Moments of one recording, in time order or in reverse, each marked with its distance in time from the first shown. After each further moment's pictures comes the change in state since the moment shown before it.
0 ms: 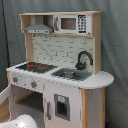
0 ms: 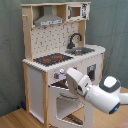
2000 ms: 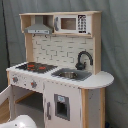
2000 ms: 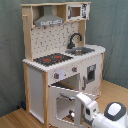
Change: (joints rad) arm 0.061 0.001 0.267 -0.031 0.111 -0.212 0.539
